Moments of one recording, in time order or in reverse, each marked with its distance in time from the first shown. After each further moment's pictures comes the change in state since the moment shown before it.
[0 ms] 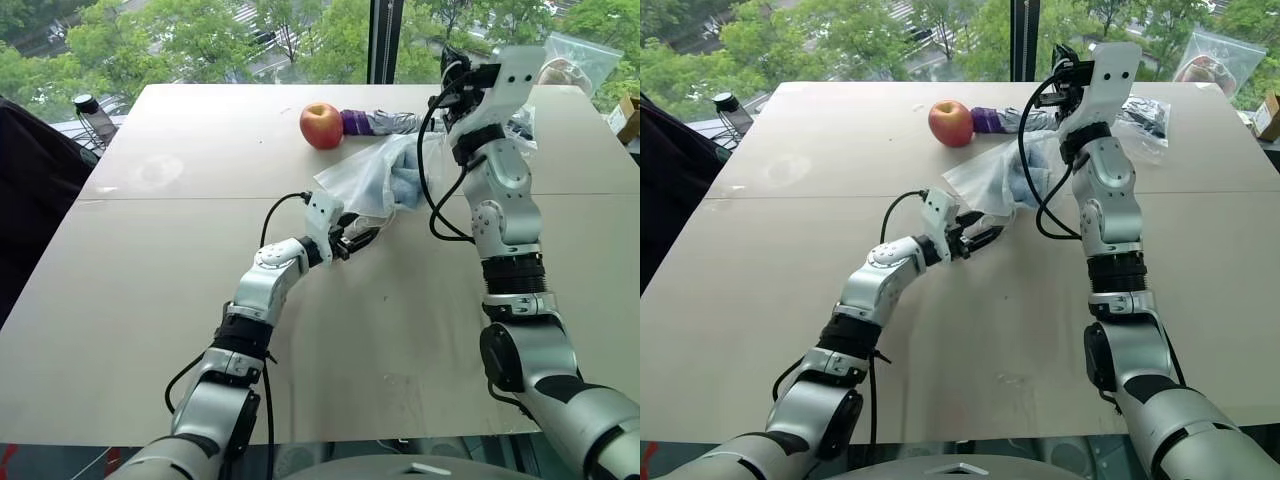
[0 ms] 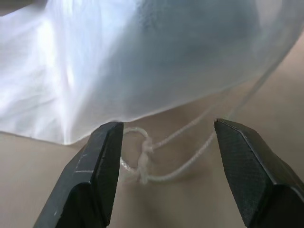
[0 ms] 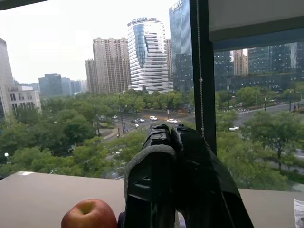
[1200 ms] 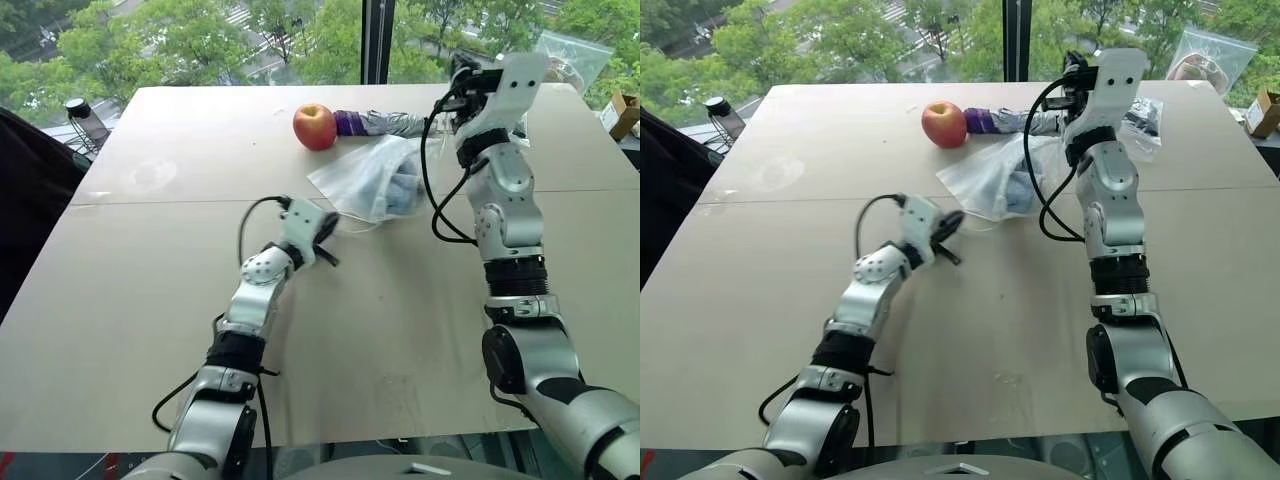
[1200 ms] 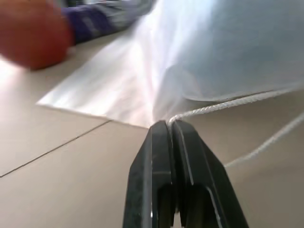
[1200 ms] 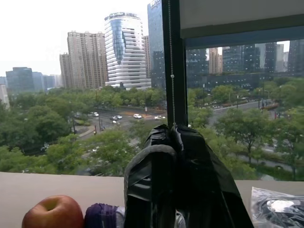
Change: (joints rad) left arm 0.206 0.012 0.160 -0.188 0.211 -0.228 0.234; right arm 0.017 -0.023 -0.031 0.018 -0.064 -0.010 -0.102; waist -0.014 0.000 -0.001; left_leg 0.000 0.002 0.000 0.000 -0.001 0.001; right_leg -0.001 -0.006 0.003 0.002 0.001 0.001
